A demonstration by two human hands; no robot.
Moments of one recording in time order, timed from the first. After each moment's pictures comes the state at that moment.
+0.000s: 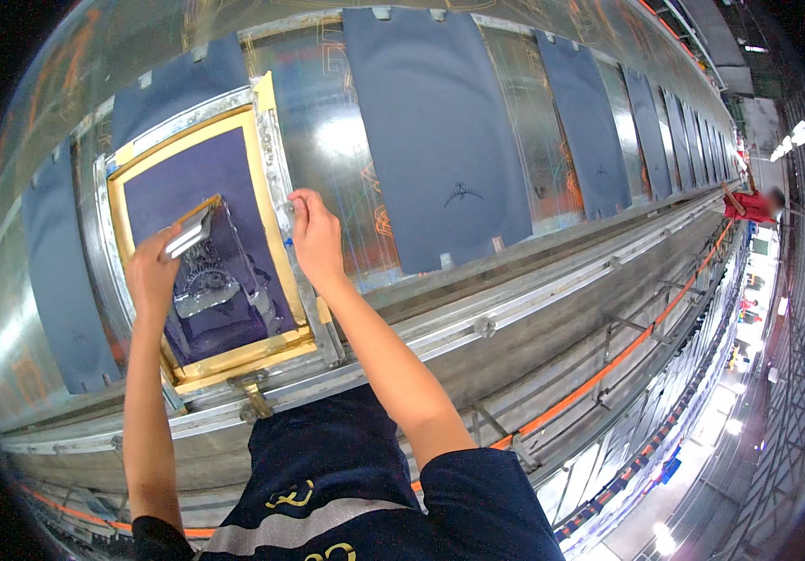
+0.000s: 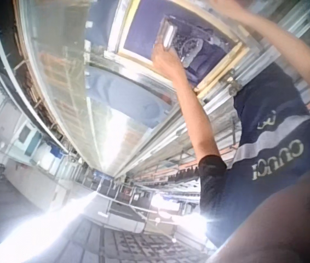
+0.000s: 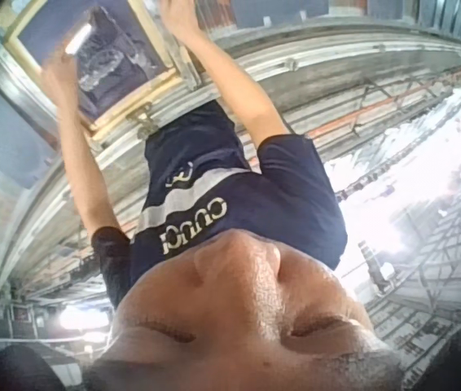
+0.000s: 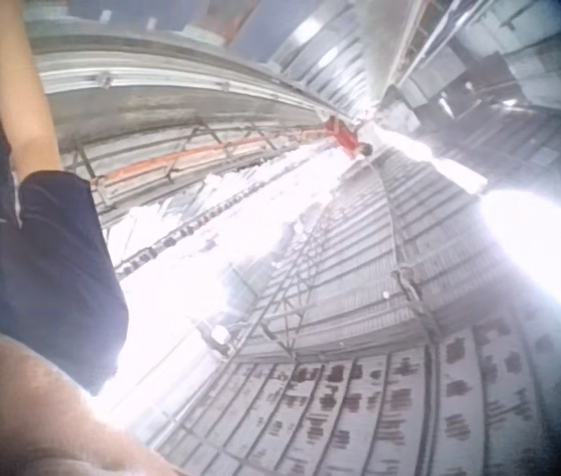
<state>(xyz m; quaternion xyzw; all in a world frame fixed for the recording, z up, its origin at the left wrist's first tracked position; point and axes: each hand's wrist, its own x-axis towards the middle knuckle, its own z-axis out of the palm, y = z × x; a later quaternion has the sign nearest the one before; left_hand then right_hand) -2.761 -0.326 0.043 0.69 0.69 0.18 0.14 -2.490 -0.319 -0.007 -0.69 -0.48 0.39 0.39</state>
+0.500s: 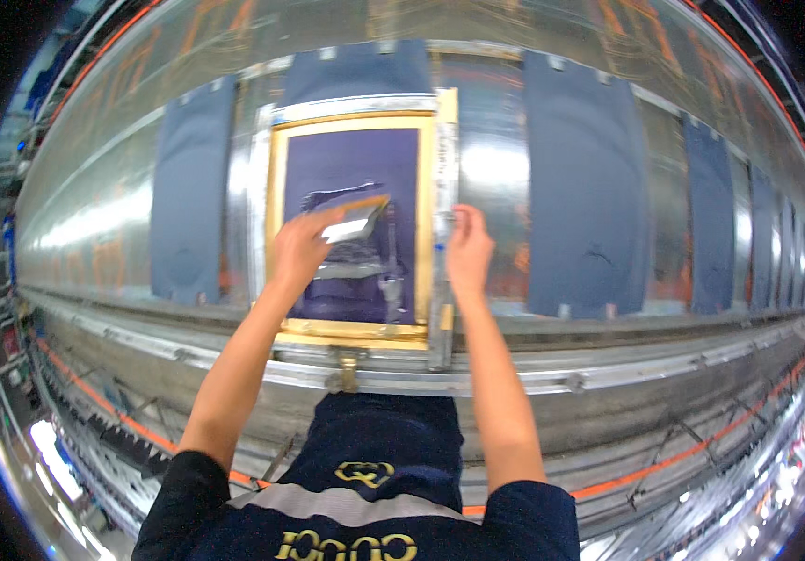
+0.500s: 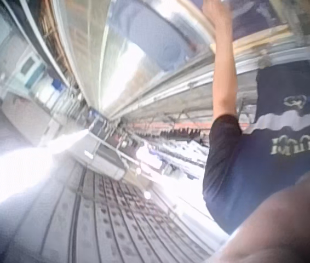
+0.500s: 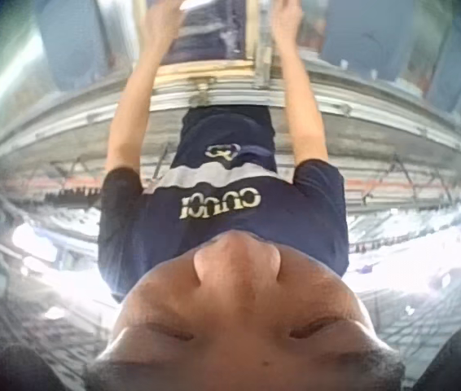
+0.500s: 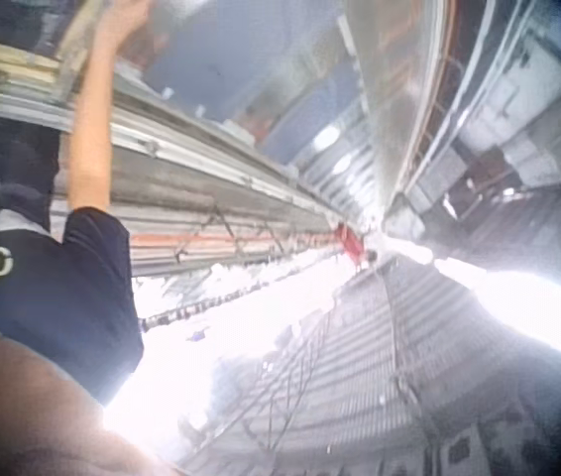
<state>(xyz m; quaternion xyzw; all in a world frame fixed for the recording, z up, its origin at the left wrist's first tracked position) -2.763 -0.348 0.043 0.70 0.66 0.22 0.17 -2.487 -0.324 -0.011 -0.70 -0.50 0.35 0.36</state>
